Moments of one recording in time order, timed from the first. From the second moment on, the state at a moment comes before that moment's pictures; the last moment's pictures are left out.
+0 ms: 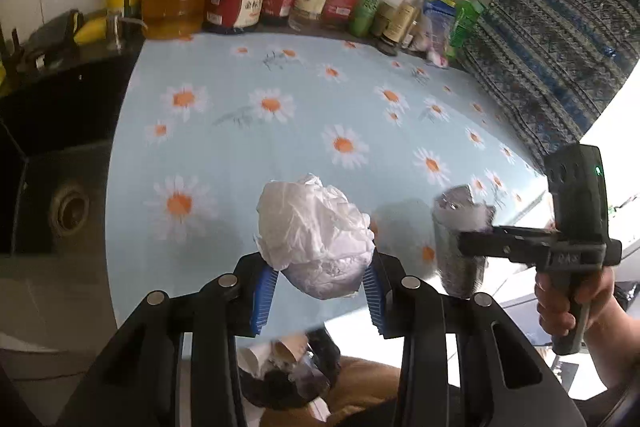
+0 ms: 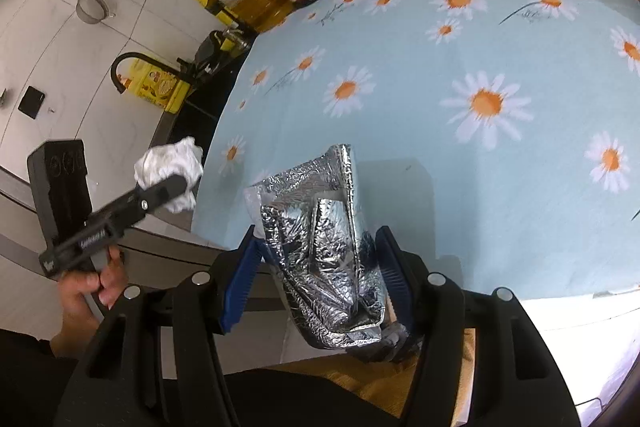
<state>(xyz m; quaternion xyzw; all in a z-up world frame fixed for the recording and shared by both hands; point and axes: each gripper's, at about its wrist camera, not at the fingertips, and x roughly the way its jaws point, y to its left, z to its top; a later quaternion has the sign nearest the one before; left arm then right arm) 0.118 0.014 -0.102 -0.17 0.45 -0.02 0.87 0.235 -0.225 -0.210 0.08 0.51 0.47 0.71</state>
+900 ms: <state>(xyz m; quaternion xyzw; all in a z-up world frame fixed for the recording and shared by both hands) 0.024 -0.003 -0.229 -0.17 0.60 -0.08 0.78 0.142 -0.174 -0.326 0.00 0.59 0.46 0.66</state>
